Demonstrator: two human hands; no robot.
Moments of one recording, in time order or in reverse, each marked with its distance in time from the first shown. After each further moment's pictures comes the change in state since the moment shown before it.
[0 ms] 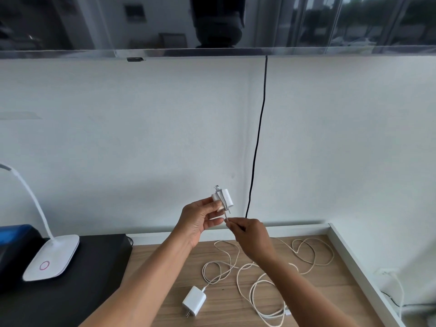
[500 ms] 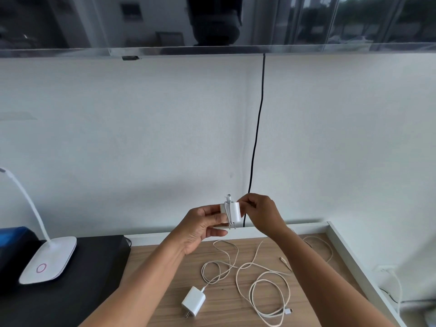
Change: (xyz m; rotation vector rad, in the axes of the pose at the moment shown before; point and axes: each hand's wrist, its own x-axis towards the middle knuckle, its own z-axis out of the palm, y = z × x) left_hand -0.012 -0.001 -0.004 0.163 -0.280 -0.061; right_hand 0.035 -0.015 -0.045 -0.024 -0.028 0.018
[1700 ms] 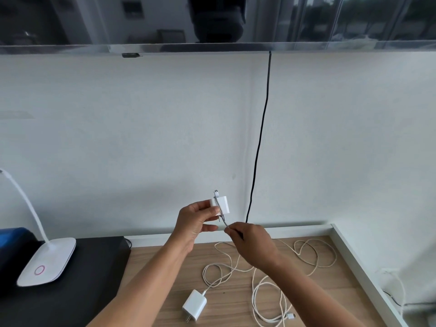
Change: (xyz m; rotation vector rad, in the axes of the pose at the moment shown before) left_hand 0.016 -0.002 -0.011 0.062 0.353 0.100; right_hand -0.032 0.013 0.043 -0.287 -0.078 -0.138
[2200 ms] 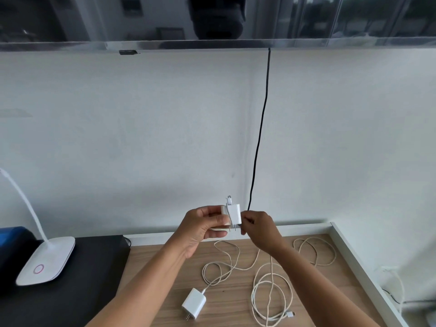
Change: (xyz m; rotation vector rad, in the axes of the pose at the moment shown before) left_hand -0.014 0.000 0.004 -0.007 -0.231 -0.067; right_hand 0.019 0.018 -0.017 0.249 -0.015 0.180
